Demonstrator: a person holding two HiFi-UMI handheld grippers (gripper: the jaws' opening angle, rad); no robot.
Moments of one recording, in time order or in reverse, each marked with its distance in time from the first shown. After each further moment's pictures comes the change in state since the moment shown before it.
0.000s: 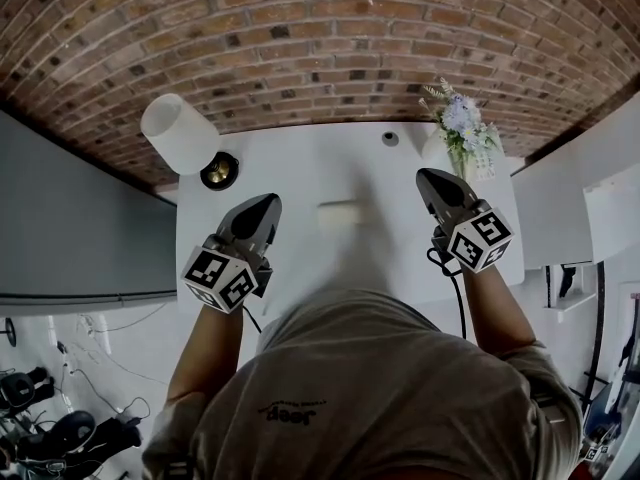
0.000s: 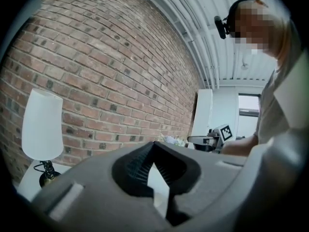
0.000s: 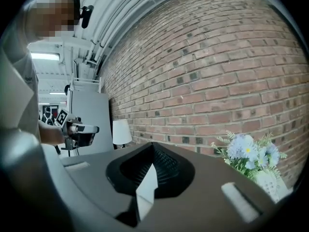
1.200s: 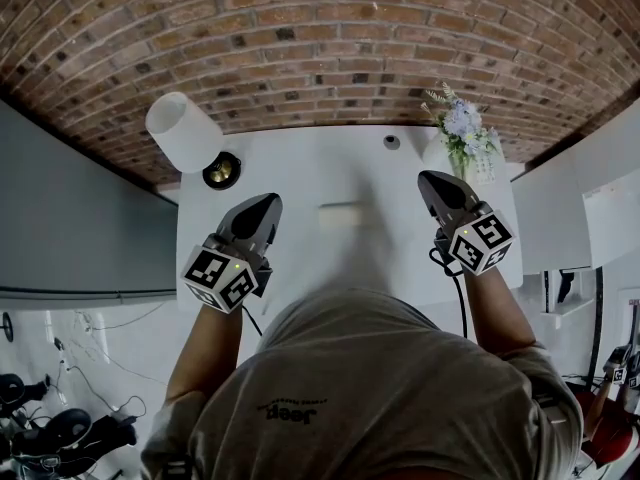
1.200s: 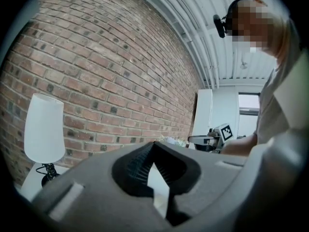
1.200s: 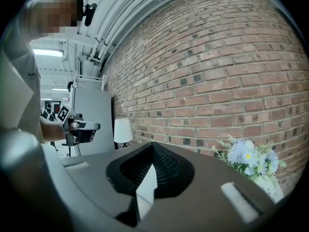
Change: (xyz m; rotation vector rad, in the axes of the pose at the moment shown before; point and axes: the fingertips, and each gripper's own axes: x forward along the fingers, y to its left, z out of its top) left arm -0.005 -0.002 0.005 0.016 -0.010 0.009; right arm -0.002 0.004 0.005 -0.046 0.008 0.016
